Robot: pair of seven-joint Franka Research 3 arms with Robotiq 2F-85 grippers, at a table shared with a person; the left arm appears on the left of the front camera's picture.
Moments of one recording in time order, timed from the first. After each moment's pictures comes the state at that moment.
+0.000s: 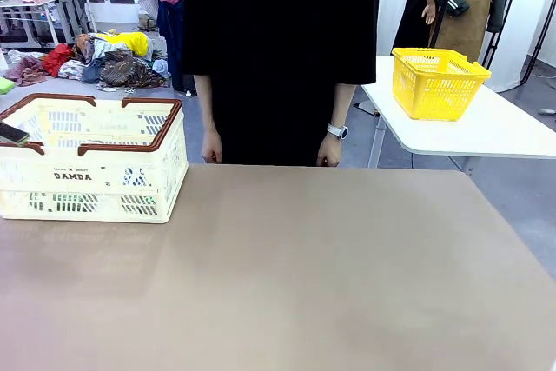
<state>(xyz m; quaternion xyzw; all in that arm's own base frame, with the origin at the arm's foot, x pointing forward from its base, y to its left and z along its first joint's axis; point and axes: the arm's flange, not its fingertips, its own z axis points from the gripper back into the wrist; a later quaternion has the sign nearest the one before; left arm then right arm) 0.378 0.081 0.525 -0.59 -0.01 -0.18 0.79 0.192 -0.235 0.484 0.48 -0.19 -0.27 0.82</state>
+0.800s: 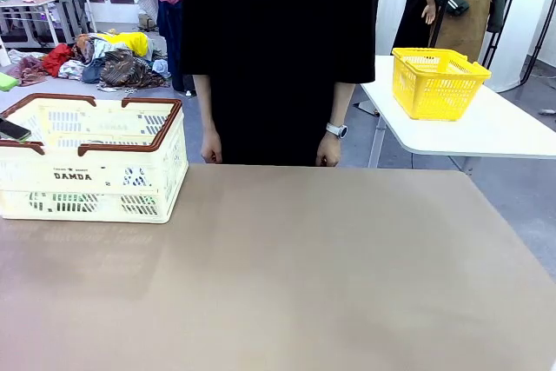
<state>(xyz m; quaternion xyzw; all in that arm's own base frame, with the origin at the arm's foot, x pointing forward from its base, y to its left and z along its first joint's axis) 0.377 0.076 0.531 -0.58 -0.01 -0.18 0.79 0.192 -0.235 0.484 0.48 -0.19 -0.27 0.82</state>
